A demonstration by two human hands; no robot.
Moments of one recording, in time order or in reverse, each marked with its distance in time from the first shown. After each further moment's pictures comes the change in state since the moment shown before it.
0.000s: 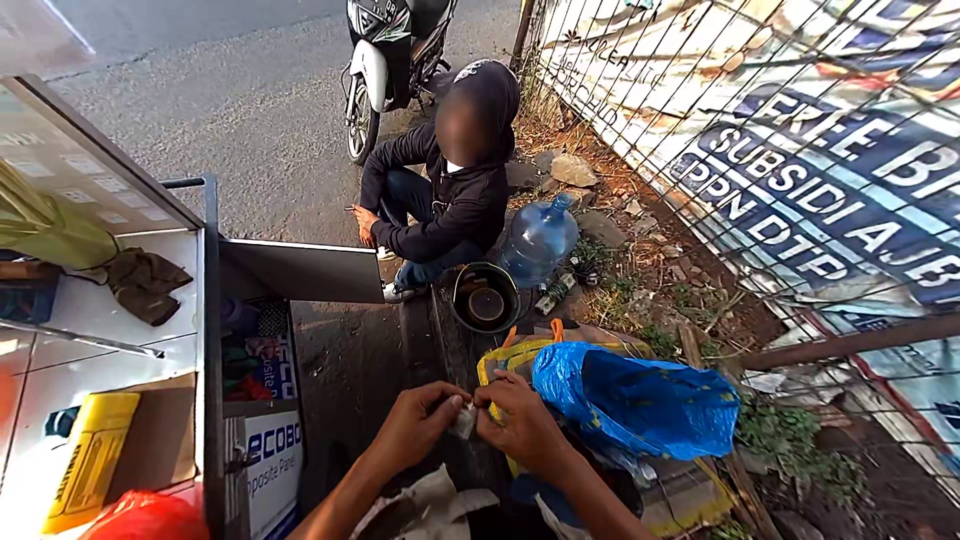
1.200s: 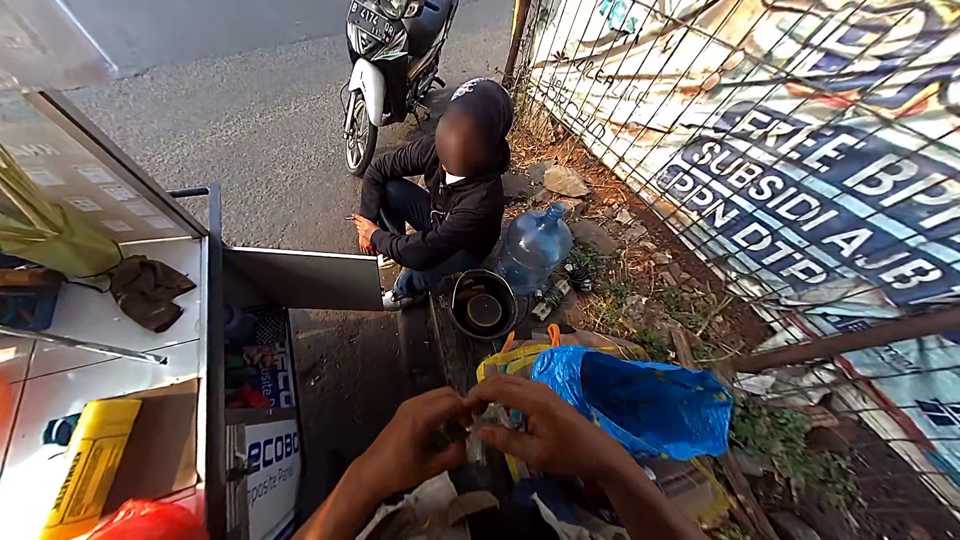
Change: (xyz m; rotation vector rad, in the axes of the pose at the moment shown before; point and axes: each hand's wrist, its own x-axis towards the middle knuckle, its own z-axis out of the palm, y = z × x) left_hand -0.009 0.011 -0.015 0.188 -0.087 0.625; right_hand 0.032 -0.046 -0.052 0.370 -0.278 -0.138
